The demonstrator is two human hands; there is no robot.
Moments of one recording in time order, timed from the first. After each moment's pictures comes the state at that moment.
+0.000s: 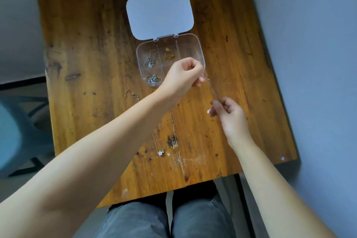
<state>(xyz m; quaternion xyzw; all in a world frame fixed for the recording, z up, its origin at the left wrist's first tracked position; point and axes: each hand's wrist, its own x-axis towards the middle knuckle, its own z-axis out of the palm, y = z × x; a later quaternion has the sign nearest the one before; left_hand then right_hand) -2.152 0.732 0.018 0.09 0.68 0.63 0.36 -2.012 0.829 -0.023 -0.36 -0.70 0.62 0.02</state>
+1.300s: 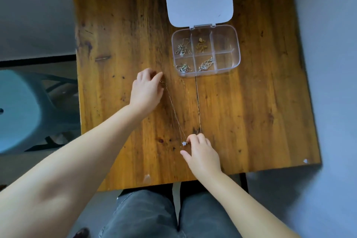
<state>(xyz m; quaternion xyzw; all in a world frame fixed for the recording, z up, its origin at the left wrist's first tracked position) -2.176 0.571 -0.071 0.21 0.95 0.14 0.15 -1.970 0.682 -0.059 -0.17 -0.92 0.25 -0.26</state>
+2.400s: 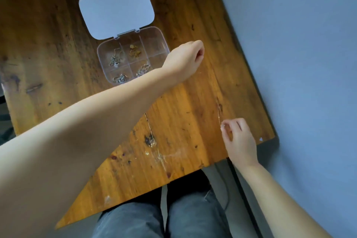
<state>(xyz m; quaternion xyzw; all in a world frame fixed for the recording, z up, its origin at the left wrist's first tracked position) -2.153 0.824 -0.017 0.45 0.83 0.29 0.16 -1.890 0.865 -0.051 -0.33 -0.90 0.28 0.02</state>
